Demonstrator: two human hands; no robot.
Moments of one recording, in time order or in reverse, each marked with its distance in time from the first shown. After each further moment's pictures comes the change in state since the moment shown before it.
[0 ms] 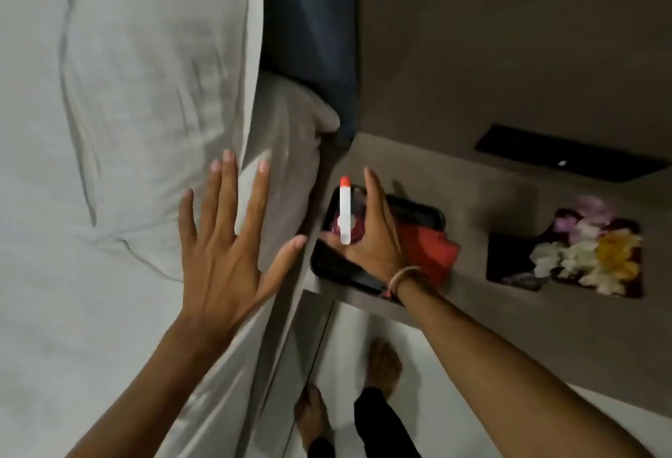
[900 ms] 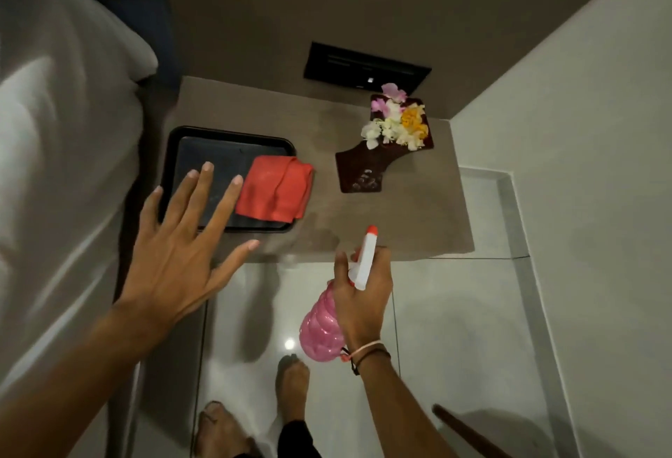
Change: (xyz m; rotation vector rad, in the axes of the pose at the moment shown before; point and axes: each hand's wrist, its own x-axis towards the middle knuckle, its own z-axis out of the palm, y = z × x) left_hand -0.085 0.061 0.111 -0.074 -0.119 0.465; right_hand -0.254 0.064 -0.021 0.002 0.874 0.423
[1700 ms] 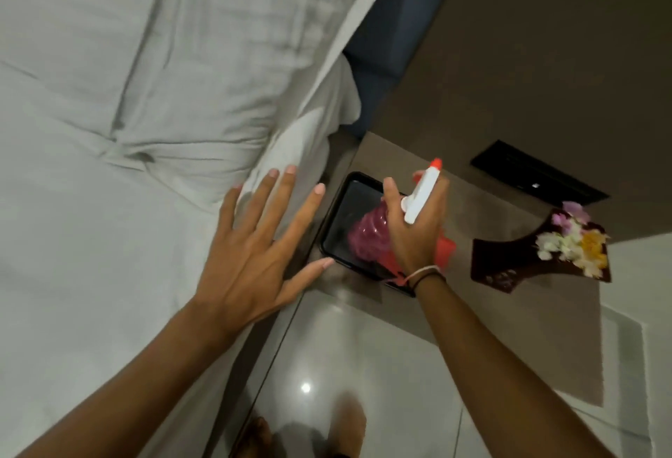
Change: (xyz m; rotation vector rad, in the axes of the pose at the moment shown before) left_hand -0.062 -0.114 -0.045 0.052 0.235 -0.247; right_hand 0.043 -0.171 0.174 0.044 -0.288 -0.465
